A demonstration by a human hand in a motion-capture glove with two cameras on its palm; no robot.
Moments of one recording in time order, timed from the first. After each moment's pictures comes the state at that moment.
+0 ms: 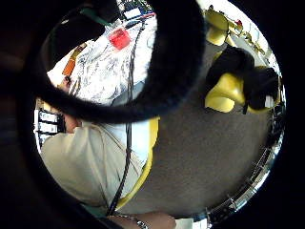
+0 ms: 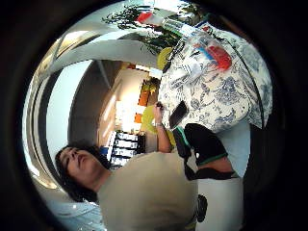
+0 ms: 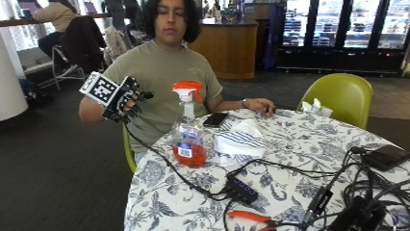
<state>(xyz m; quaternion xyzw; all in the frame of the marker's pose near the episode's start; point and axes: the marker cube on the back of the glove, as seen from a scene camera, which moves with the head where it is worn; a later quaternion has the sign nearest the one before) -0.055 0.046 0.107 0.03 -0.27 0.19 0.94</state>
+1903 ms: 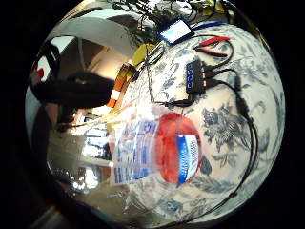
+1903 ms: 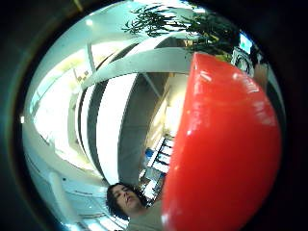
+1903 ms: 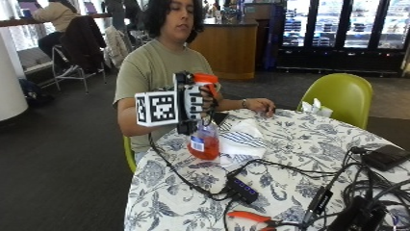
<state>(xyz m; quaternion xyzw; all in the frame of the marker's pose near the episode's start) -0.009 -0.278 0.117 0.16 -0.53 0.13 0.82</state>
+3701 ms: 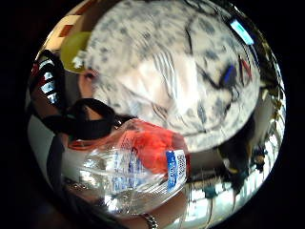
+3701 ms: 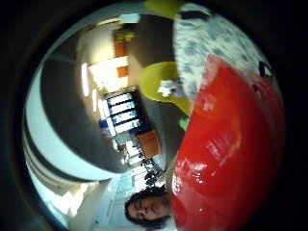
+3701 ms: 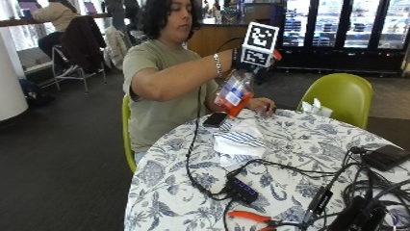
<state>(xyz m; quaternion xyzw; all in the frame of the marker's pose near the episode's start) -0.242 -0.403 0.096 -0.27 -0.33 0.01 0.91</state>
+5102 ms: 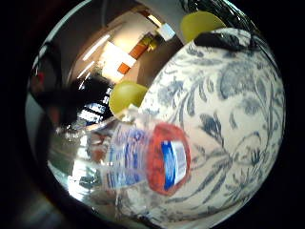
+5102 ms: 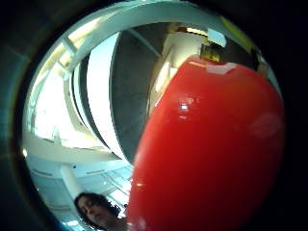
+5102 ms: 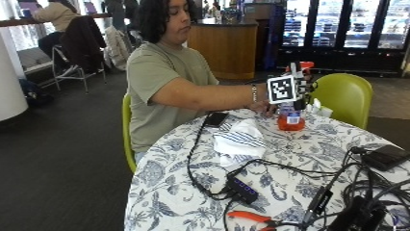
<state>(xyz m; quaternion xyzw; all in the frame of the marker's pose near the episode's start) -0.342 -0.481 0.249 0.00 -0.54 -0.03 0.84</state>
